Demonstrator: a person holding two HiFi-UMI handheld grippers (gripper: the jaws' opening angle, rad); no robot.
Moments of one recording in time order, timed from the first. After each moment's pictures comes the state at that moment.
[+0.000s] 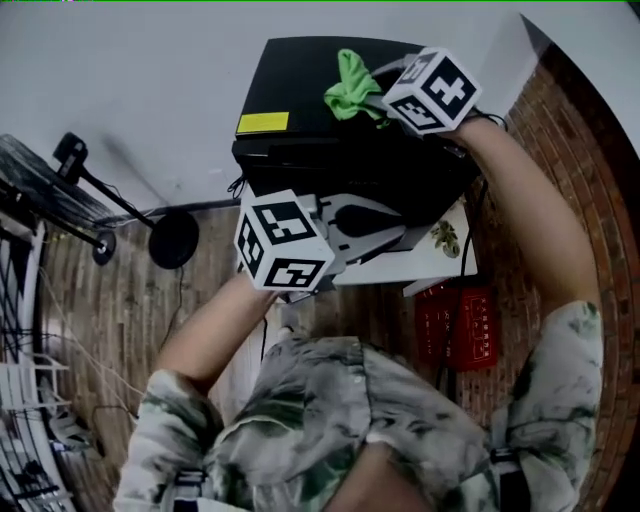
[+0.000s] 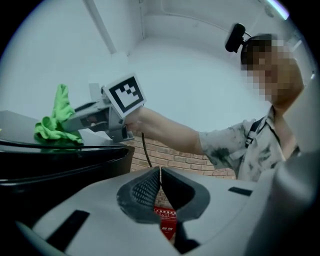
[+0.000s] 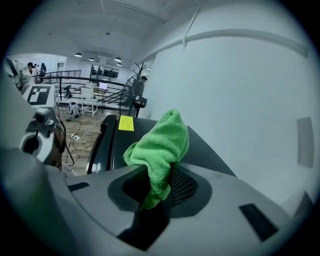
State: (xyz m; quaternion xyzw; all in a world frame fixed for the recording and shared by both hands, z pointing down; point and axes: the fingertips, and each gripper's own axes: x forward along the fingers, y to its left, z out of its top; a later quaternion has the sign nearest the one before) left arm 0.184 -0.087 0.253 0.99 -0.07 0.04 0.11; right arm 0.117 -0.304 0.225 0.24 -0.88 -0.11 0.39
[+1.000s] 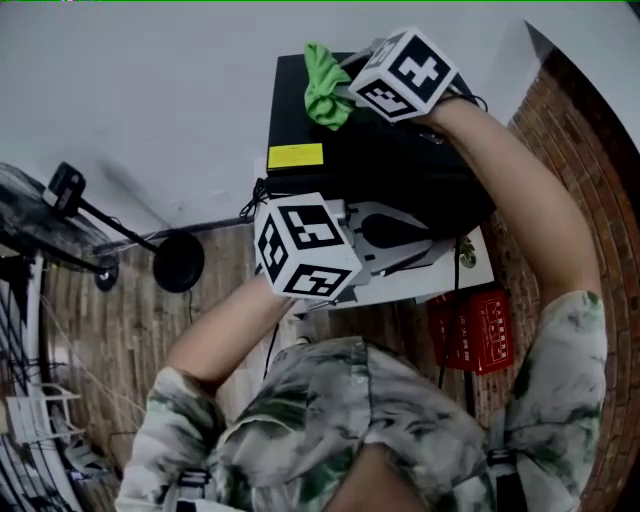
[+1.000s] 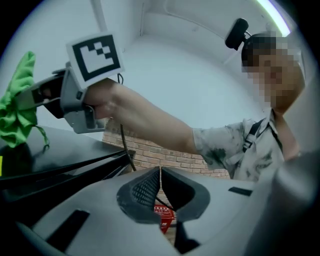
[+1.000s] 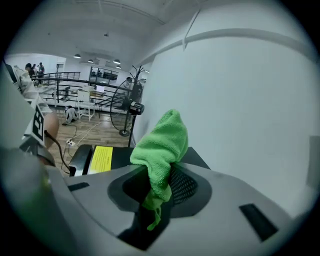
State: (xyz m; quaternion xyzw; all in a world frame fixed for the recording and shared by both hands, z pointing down) left arm 0.152 -0.110 0.237 0.99 0.00 0.05 0.11; right arm 0.016 -0.346 0.190 0.24 -0.89 -0.12 0.36
